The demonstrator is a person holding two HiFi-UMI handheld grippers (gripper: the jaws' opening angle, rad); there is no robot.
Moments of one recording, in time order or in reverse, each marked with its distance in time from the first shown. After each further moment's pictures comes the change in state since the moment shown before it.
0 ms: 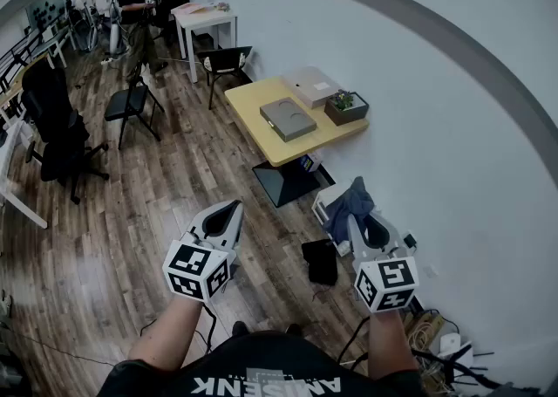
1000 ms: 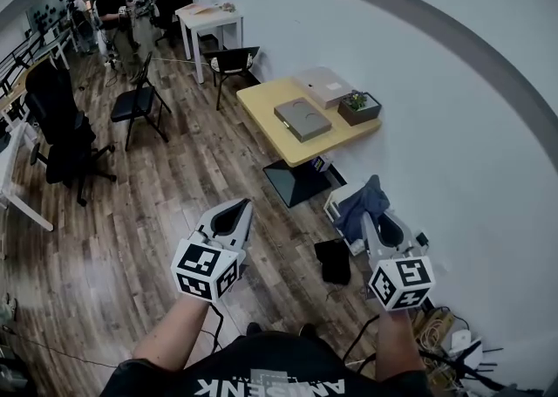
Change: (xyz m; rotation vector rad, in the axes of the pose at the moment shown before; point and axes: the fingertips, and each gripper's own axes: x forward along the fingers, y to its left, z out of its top) left arm -0.030 0.044 0.000 0.032 -0.009 -0.012; right arm 0.013 0.041 0.005 0.072 -0.047 -0.016
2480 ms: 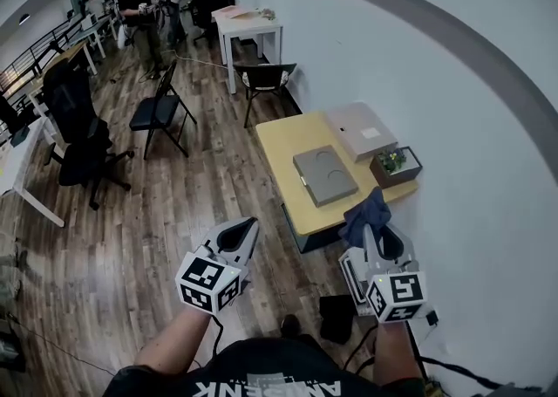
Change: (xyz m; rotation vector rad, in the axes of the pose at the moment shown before) left arm 0.244 0.120 0.030 -0.035 0.063 0.115; right arm 0.289 -0.135 0.044 -0.105 -0.008 0.141
